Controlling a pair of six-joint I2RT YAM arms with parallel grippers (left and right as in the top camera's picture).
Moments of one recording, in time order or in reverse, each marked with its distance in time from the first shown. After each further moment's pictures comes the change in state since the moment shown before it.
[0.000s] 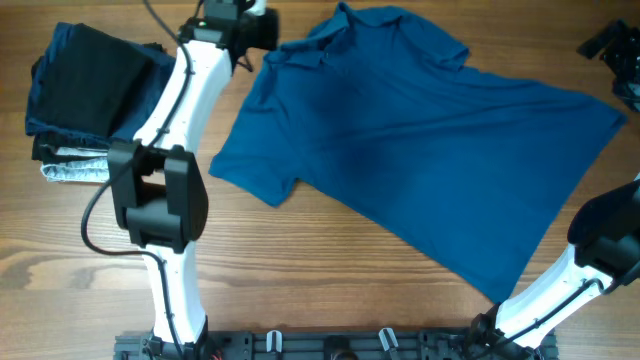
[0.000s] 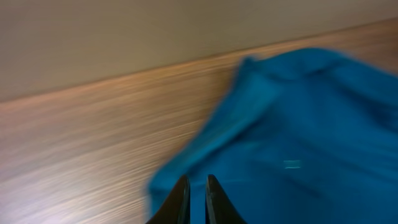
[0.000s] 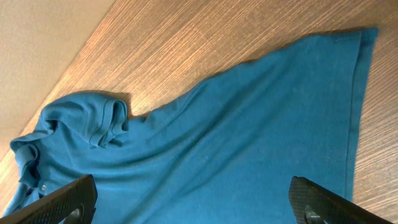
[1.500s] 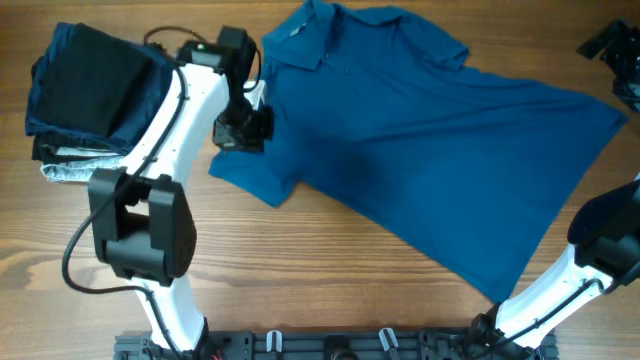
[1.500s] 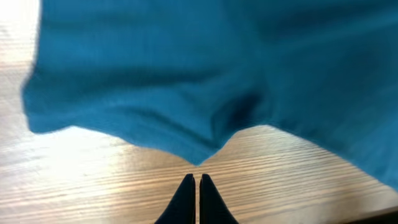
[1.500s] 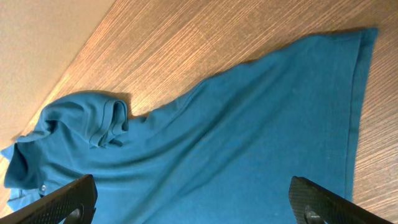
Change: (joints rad) left arm -0.010 -0.197 -0.272 -0.785 0.029 -0.208; right arm 0.000 0.000 0.000 0.001 0.000 0.000
